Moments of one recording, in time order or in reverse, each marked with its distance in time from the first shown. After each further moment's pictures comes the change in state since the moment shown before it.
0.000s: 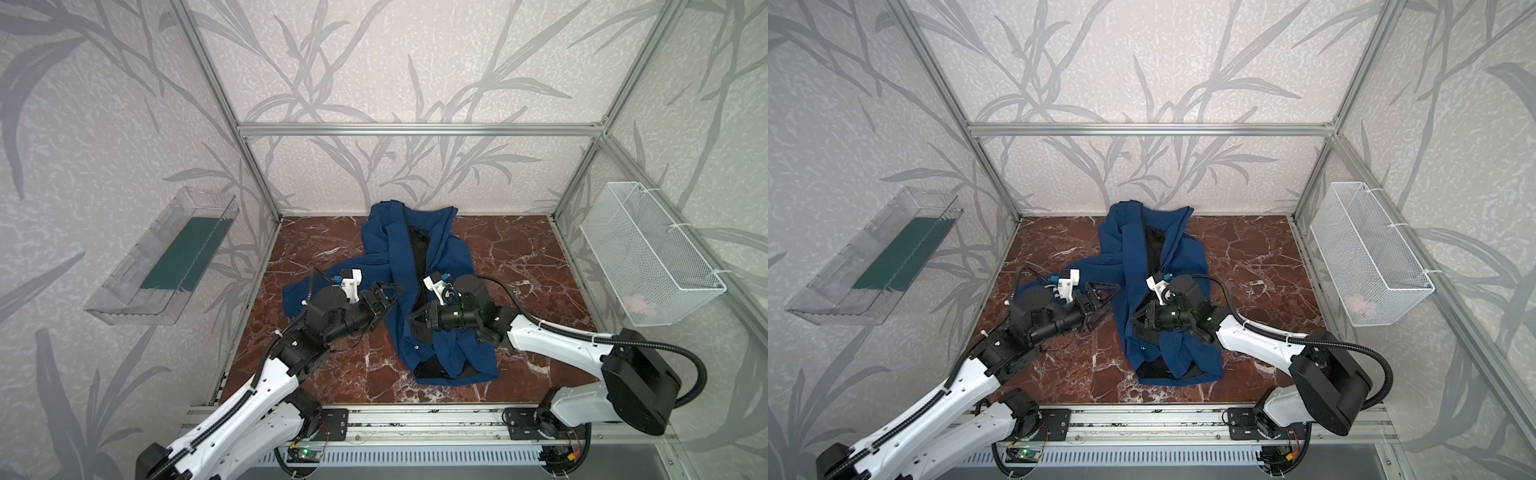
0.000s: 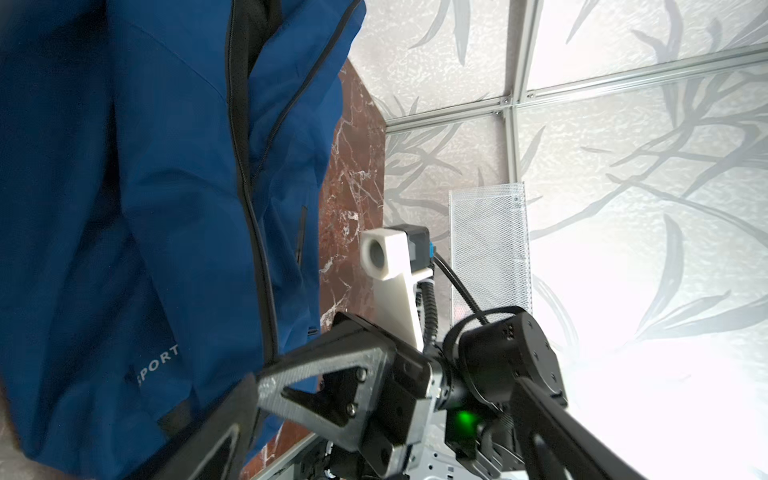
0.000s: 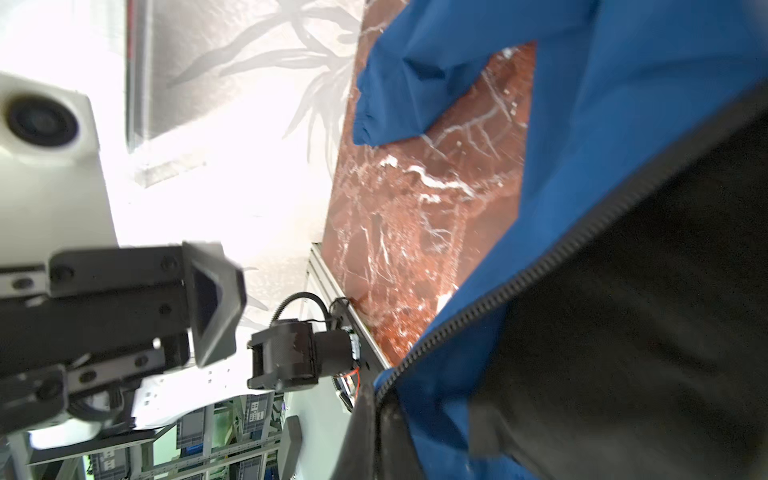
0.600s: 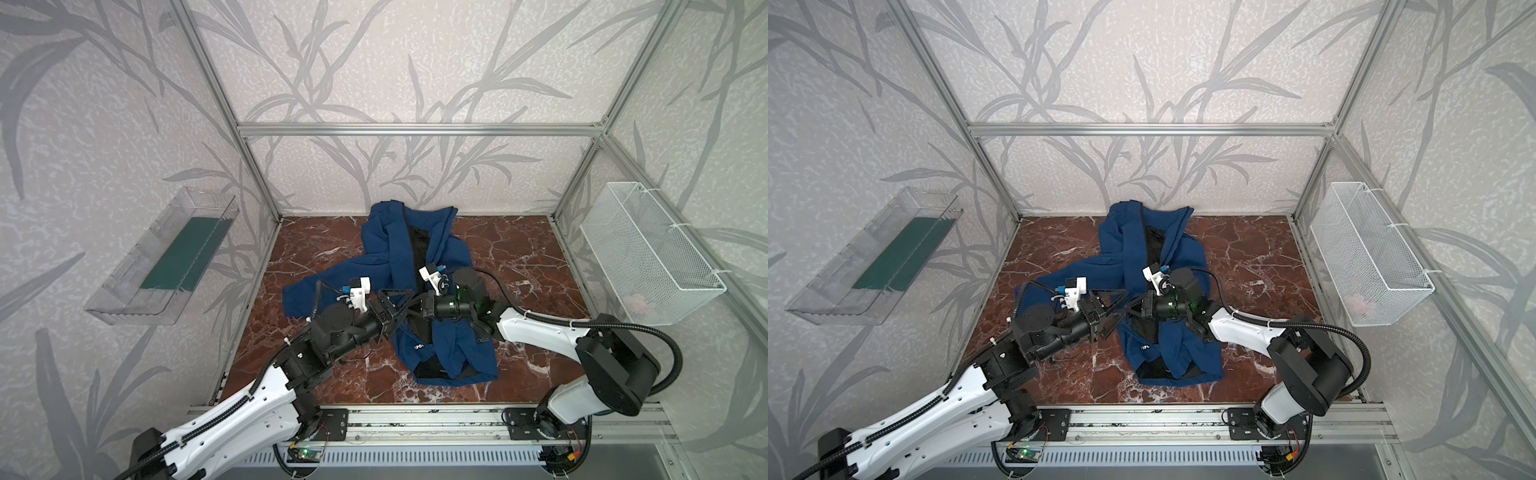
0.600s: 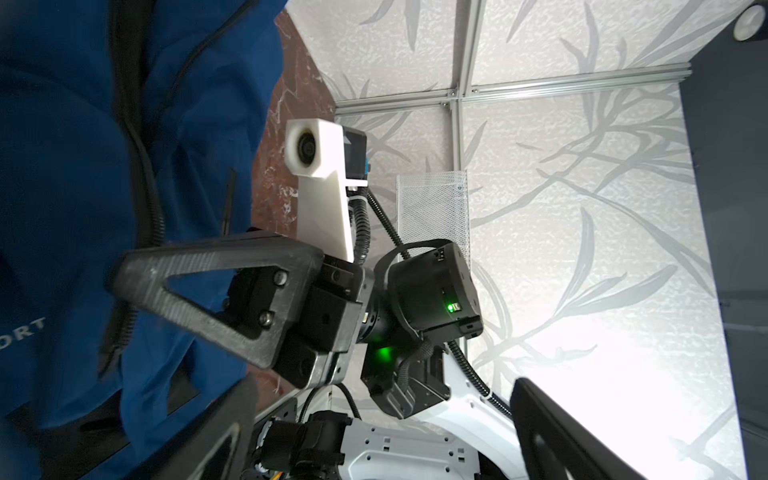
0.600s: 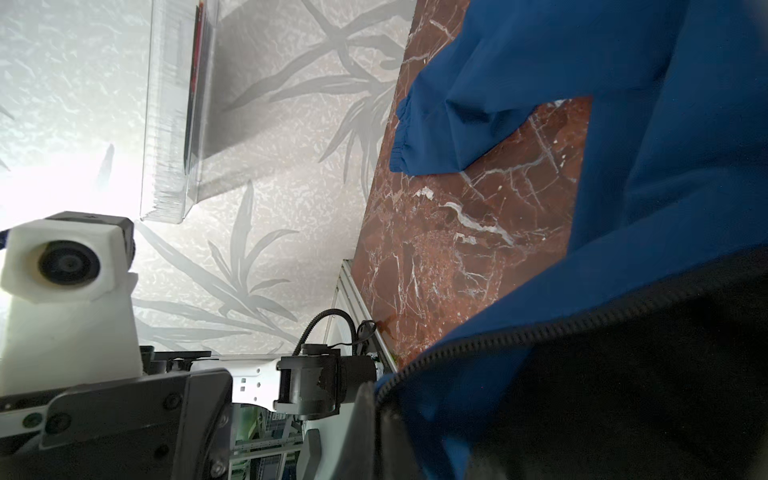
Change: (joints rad) left arm -0.216 -0.001 -0.081 0.245 -0.196 -0.182; right arm -0.053 0.111 0.020 0.222 -0.083 0.060
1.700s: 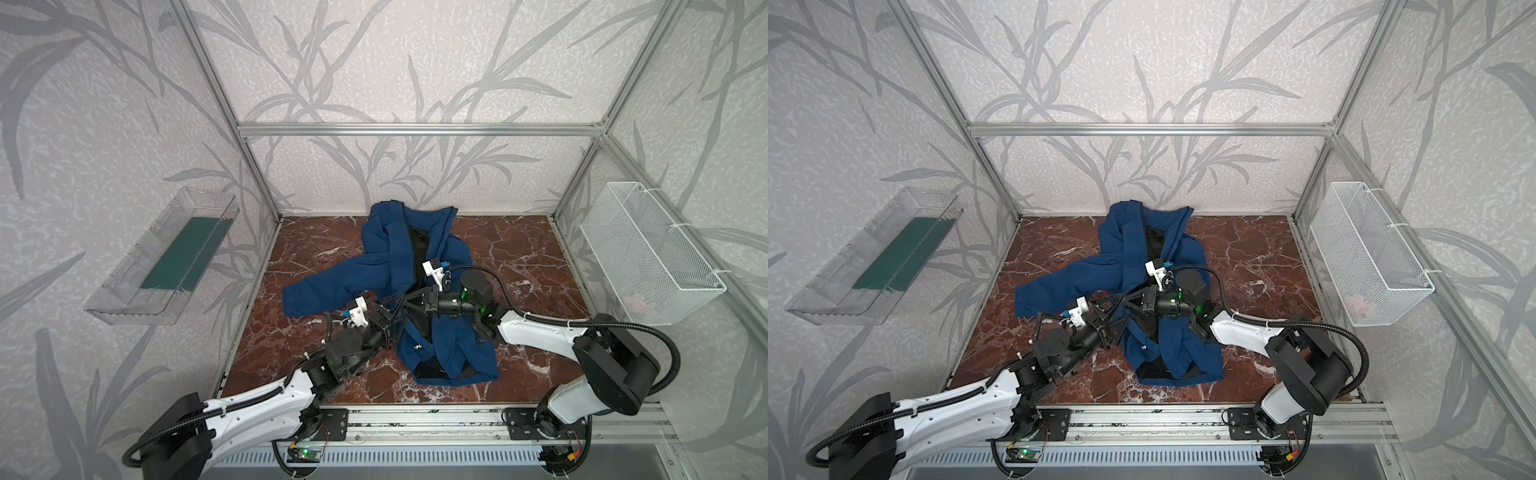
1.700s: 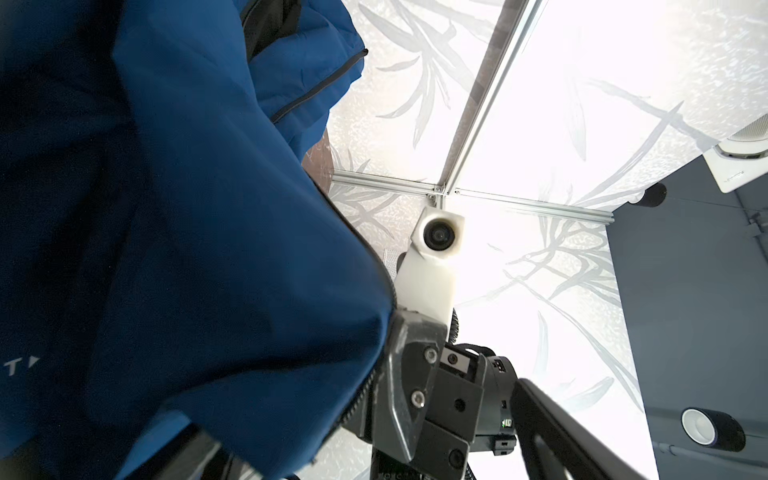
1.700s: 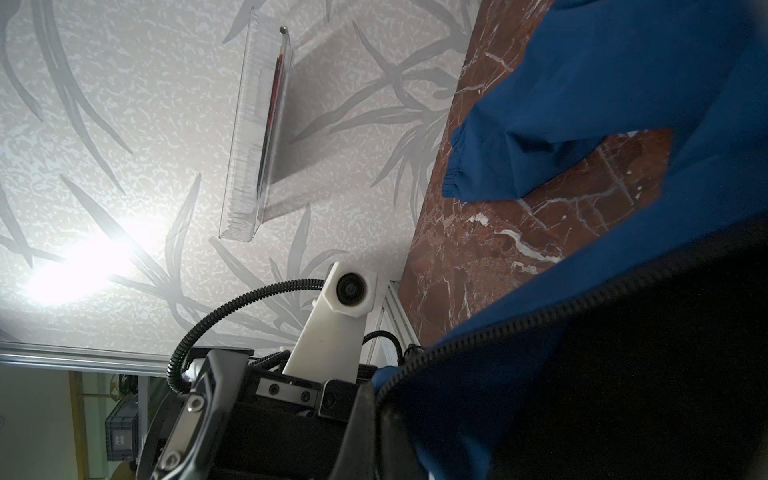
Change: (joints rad) left arm -0.085 0.157 -0.301 0.511 -0.324 -0.228; right arm -0.011 -0.021 -0.065 0.211 -0.018 0.141
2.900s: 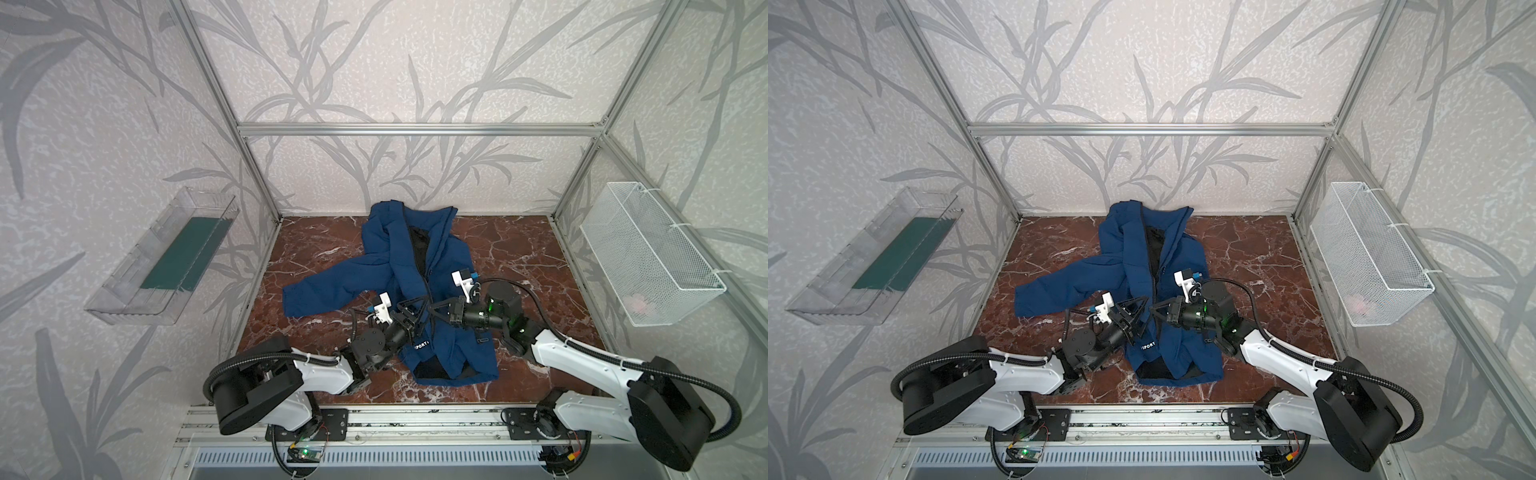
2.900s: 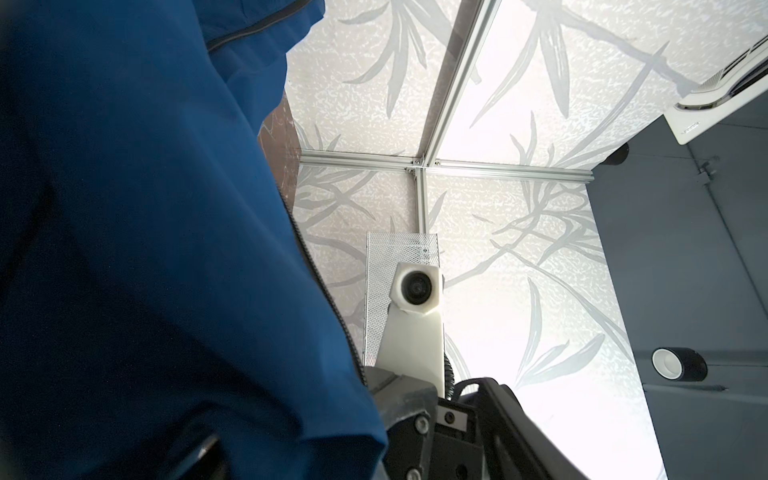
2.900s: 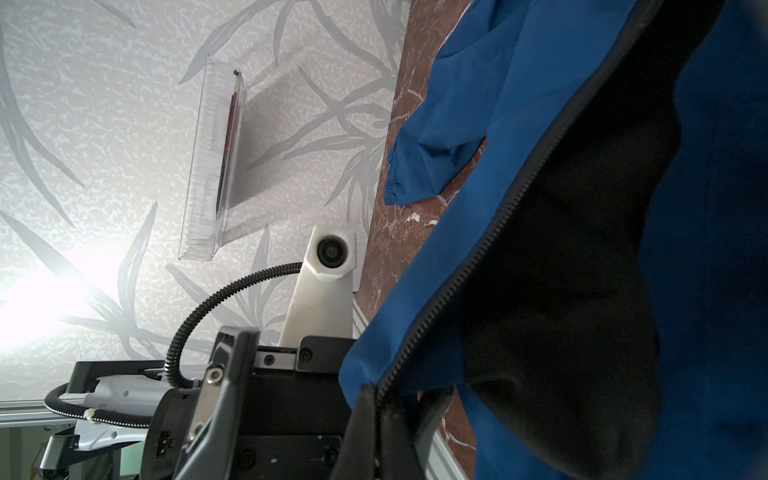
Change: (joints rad) left arm -0.084 0.481 0.057 0.567 -0.032 0.102; right arm -0.082 -0.307 -0.174 -0.260 0.085 -0.072
